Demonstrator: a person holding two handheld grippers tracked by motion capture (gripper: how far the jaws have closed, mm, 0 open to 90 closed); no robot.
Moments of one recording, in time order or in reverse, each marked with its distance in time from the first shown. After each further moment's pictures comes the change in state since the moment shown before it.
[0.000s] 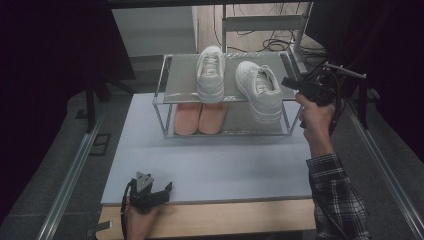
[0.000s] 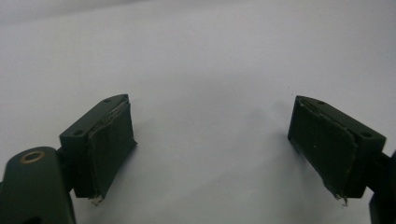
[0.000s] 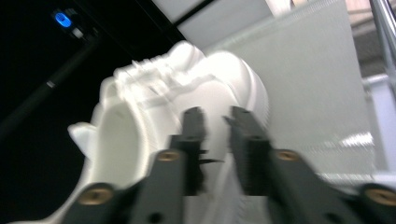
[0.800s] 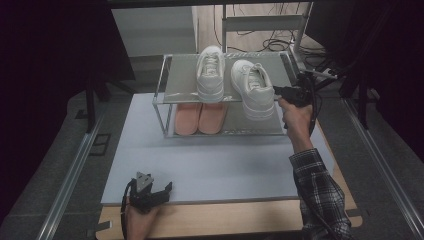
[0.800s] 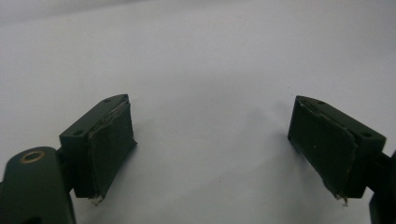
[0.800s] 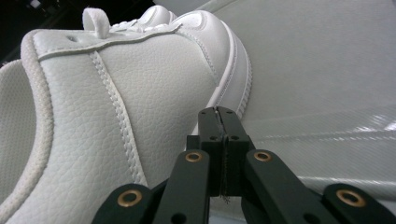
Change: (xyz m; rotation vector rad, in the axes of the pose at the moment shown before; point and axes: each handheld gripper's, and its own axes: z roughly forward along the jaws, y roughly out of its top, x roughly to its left) left arm 0.000 0.000 0.000 0.004 -0.003 -0.001; right arm -0.001 -0.019 0.052 0.087 -0.092 -0.005
